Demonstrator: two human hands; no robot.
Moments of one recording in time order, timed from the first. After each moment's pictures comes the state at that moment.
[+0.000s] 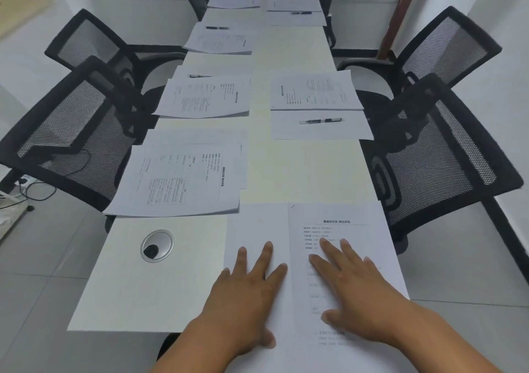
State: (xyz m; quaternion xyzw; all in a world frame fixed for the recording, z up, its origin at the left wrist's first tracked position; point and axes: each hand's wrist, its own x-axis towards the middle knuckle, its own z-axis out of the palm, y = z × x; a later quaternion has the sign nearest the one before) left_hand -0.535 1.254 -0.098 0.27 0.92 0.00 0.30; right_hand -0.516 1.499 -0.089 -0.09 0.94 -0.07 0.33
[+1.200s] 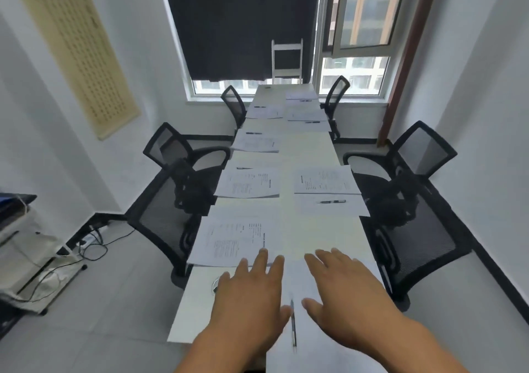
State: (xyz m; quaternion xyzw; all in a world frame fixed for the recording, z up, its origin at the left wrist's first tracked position) left_hand -0.459 1.198 0.150 0.16 0.98 0.00 0.10; right_hand -0.447 1.383 0.162 -0.09 0.99 -0.03 0.12
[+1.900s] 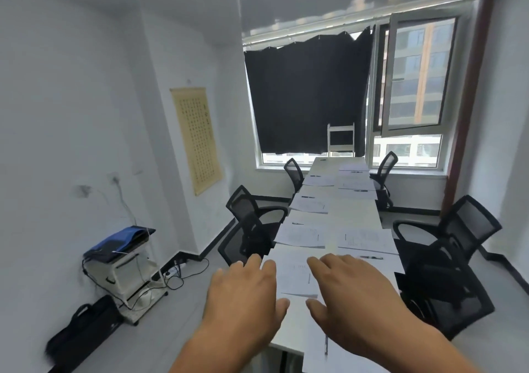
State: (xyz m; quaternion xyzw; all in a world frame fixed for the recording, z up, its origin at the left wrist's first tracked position) left_hand -0.191 1.178 0.375 0.01 1.00 -0.07 -0.06; right_hand -0.215 1.363 0.378 -0.24 0.97 -0.04 -0.07
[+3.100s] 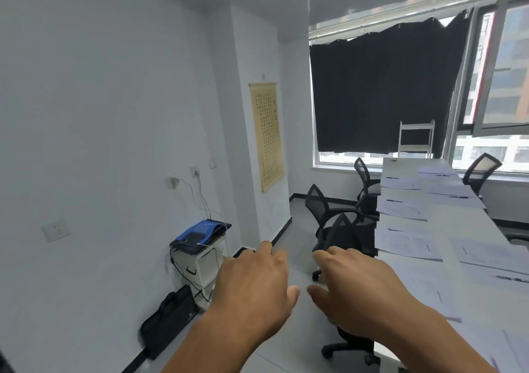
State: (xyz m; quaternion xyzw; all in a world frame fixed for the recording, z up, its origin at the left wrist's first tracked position) left_hand -0.139 0.786 0.411 -0.05 1.00 -0.06 -0.05; right_hand -0.190 0.951 0.406 -0.29 0.95 -0.08 -0.04
